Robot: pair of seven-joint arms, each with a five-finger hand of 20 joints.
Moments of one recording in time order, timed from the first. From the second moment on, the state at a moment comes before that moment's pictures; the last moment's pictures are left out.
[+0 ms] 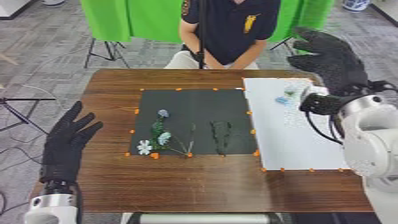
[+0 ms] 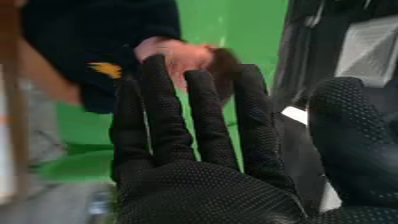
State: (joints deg) left arm 133.6 -47.9 -91.1 -126.0 34.2 25.4 32.0; right arm -98.1 -52.4 93.9 -123.2 -57.5 12.7 12.9
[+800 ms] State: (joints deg) left arm 133.5 -49.3 -91.0 -124.7 34.4 25.2 31.0; right arm -120.8 -60.8 98.0 -121.9 -49.5 7.1 3.7
